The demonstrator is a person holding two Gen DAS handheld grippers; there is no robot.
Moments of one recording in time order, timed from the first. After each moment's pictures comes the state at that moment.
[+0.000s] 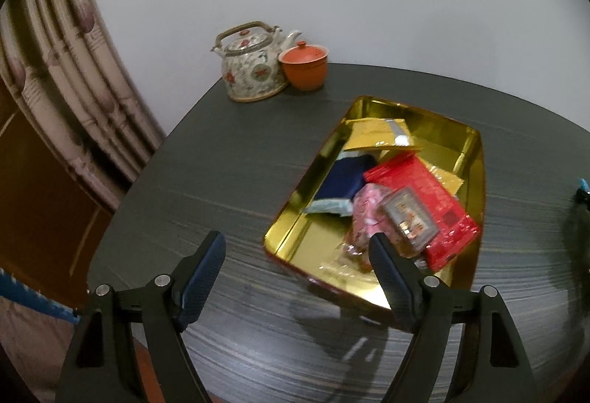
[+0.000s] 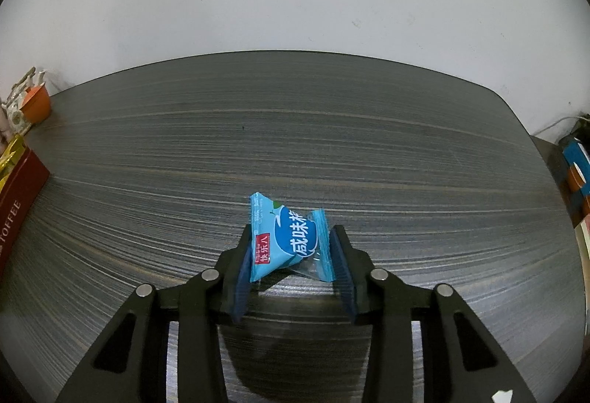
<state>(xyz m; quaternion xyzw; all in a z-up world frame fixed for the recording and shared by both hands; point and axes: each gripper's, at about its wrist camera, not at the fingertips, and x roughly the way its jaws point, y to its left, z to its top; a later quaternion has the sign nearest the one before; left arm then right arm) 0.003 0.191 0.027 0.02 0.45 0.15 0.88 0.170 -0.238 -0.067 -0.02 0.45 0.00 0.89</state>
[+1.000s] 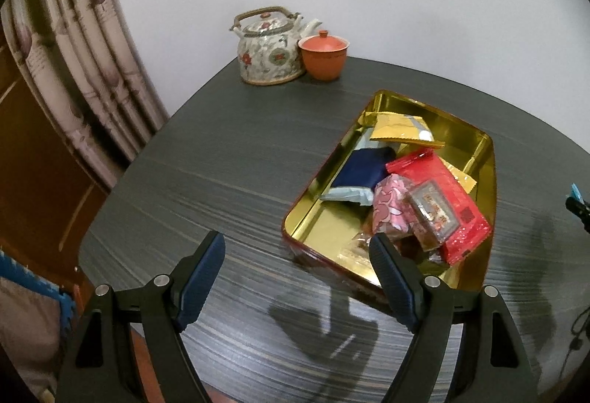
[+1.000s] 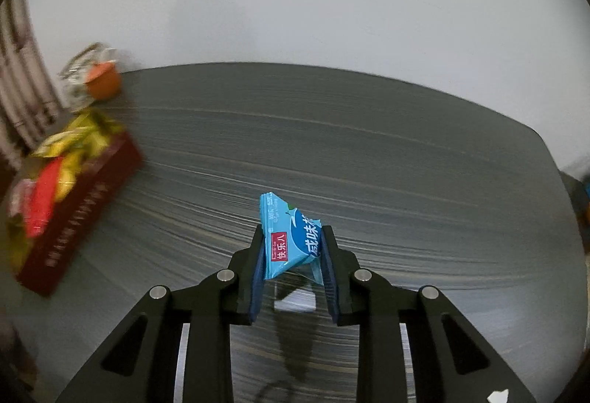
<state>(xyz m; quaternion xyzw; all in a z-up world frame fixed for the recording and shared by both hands) -0.004 0.216 0.019 -0.03 0.46 0.16 0.87 0.124 -0.158 -0.019 -0.04 0.43 0.12 0.89</state>
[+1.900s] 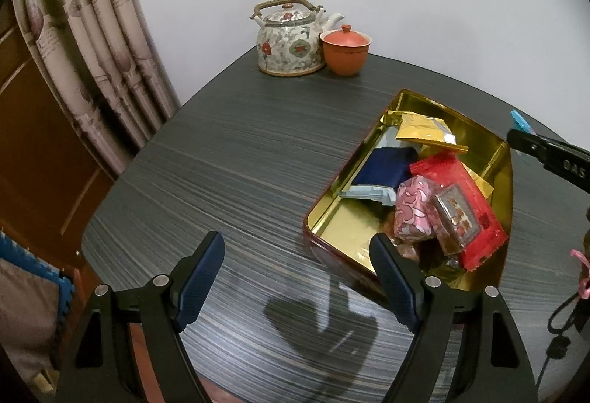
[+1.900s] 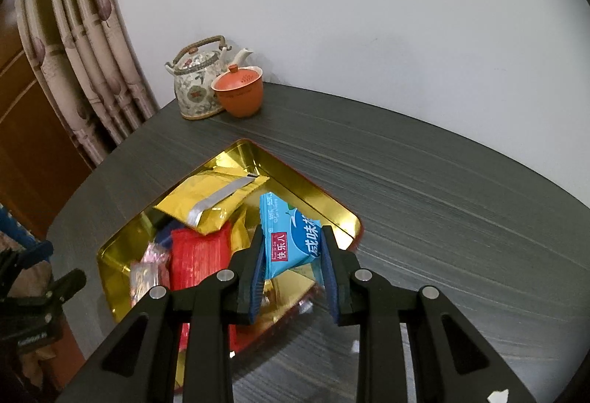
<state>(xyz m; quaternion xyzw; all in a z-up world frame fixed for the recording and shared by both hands) -0.006 0.231 0.014 -0.05 0.46 0.18 0.87 0.158 0.043 0.019 -0.07 0.42 0.25 0.87</state>
